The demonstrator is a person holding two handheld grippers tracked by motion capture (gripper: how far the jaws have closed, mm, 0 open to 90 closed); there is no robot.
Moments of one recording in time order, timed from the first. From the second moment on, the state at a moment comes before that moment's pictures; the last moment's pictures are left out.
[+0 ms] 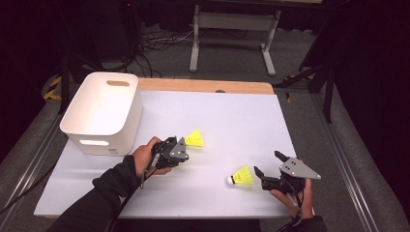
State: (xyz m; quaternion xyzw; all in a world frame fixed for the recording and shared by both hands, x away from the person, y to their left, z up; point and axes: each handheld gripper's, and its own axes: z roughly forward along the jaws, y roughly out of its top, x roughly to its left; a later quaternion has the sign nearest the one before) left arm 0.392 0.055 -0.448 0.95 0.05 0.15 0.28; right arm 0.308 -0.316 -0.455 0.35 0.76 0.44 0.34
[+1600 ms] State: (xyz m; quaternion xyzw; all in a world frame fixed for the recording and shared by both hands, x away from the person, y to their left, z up) left arm 0.399 0.072 -0.432 0.91 0.15 0.15 0.35; right arm 0.305 -0.322 -0.451 0.36 0.75 0.44 0.35
